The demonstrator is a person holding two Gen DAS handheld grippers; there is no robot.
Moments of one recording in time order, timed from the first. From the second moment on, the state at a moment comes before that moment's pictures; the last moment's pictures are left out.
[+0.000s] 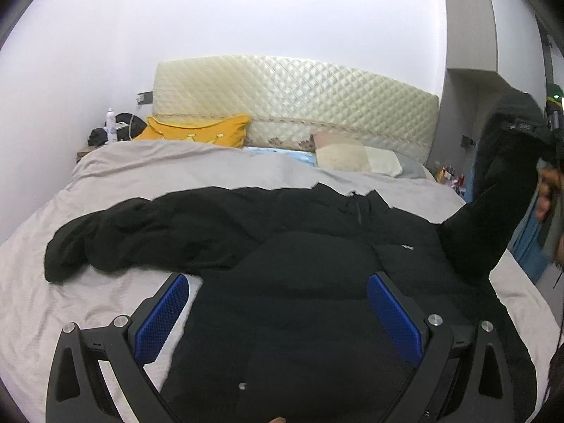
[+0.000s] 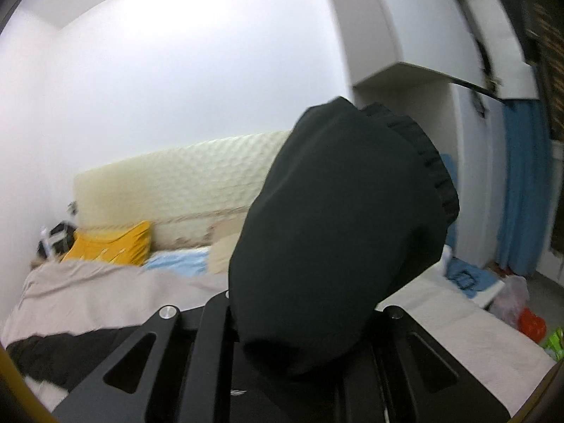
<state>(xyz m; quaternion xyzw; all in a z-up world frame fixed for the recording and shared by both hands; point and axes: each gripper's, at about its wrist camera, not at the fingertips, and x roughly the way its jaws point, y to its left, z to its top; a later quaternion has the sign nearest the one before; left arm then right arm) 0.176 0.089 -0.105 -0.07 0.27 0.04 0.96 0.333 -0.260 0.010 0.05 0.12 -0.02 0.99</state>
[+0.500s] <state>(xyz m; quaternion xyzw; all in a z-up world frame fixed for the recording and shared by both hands) 0.160 0.150 -0.112 -0.13 0.26 0.02 0.96 0.320 -0.018 -0.112 -0.14 0.24 0.10 0.95</state>
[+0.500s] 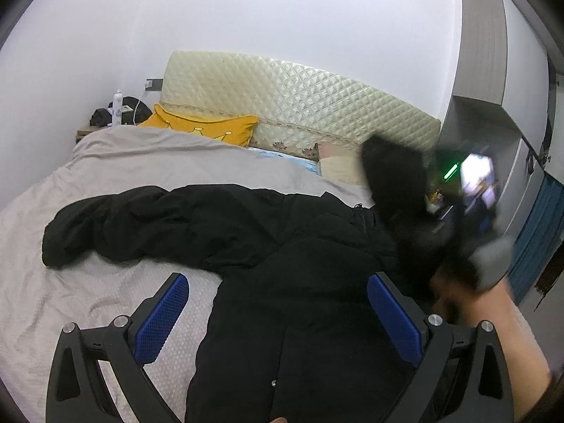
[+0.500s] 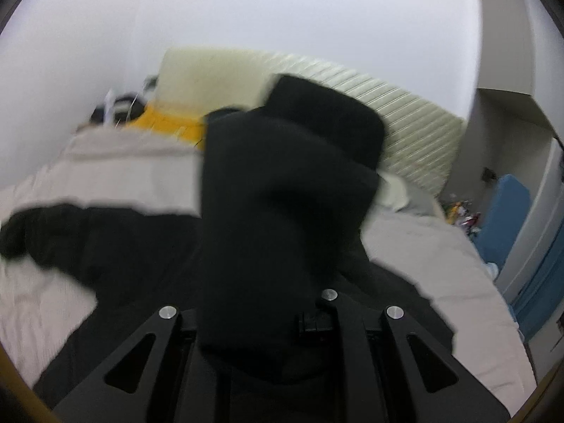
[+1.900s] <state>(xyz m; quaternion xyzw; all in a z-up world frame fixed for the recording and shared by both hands) 0.142 0.110 -0.109 -0.09 0.28 0.00 0.96 0.225 -0.099 -0.126 -0.01 0.28 0.13 0.95</state>
